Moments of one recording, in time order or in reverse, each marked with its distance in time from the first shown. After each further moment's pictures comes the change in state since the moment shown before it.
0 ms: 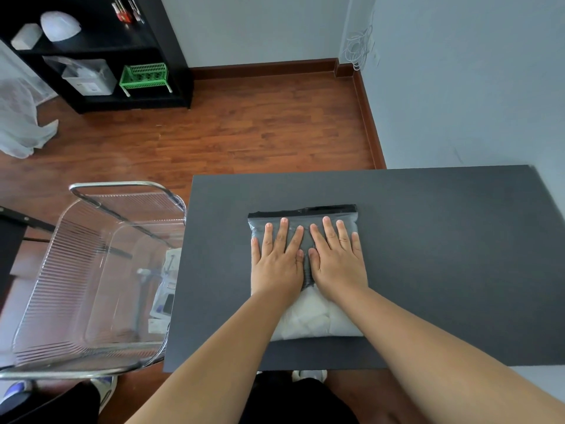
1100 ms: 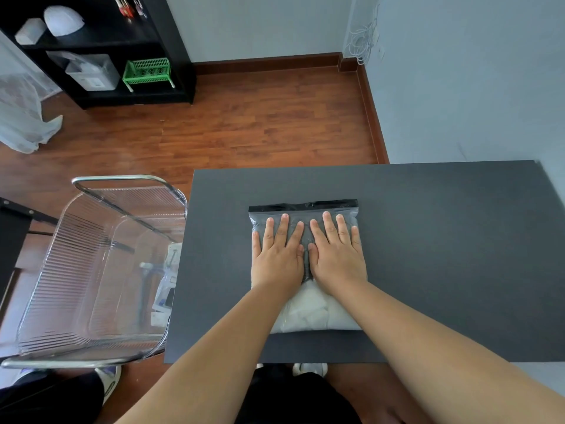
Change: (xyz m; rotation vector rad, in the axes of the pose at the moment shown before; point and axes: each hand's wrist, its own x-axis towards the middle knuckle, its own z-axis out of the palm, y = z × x) left_hand 0.000 0.001 -0.002 0.050 -0.026 0.002; right_hand -0.001 -0.004 -0.005 -0.023 -0.016 -0.011
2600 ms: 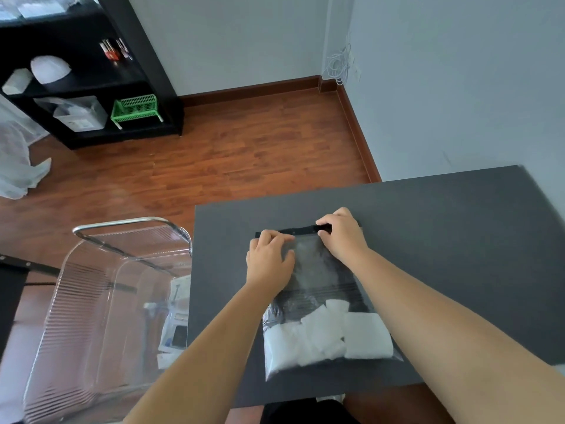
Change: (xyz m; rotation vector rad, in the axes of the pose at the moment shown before) left_hand 0.047 -0.038 -0.042 -0.495 0.062 -0.002; right_hand 0.088 0.012 -0.035 0.472 0.079 0.164
